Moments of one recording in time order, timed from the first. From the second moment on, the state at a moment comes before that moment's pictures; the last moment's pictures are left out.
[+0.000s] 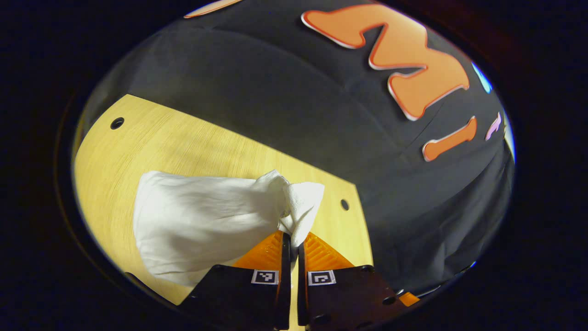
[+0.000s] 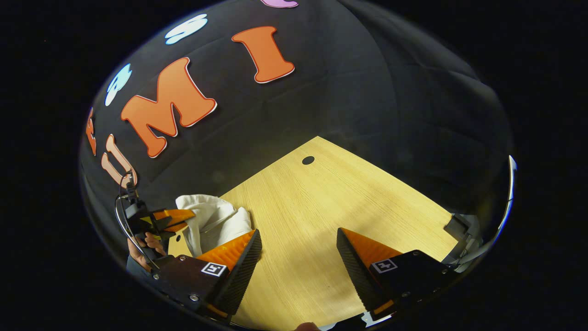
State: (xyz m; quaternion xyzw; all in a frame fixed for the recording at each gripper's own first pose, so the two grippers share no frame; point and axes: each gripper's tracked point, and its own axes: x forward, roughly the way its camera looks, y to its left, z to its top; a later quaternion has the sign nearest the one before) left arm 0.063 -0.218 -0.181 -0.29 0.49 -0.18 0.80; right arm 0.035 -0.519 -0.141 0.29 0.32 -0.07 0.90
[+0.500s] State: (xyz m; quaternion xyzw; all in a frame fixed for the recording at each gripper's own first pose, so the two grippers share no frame) left arm -0.032 -0.205 -0.169 -0.25 0.50 -0.17 0.81; right arm 0.052 -0.494 -0.135 0.26 0.32 0.05 0.91
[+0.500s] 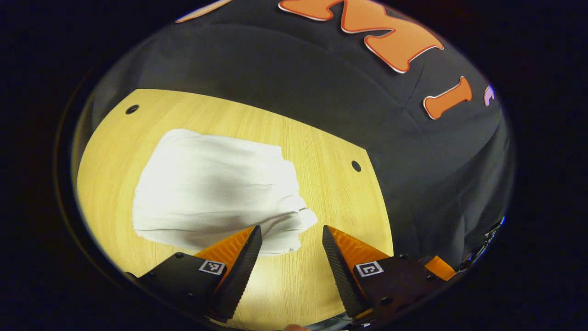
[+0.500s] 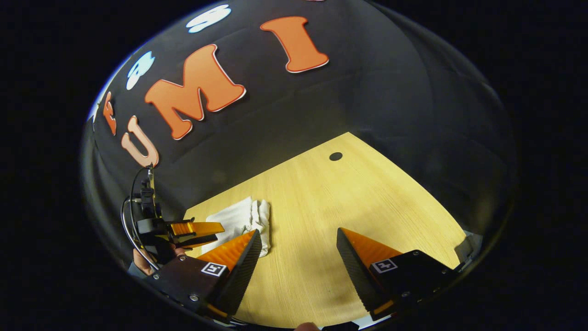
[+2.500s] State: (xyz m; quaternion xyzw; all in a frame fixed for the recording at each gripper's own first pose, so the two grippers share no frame) left arm -0.018 -0.016 0.051 -0.06 0.08 -0.01 0.99; right arm 0.032 -0.378 0.044 0.07 0.08 0.12 0.99
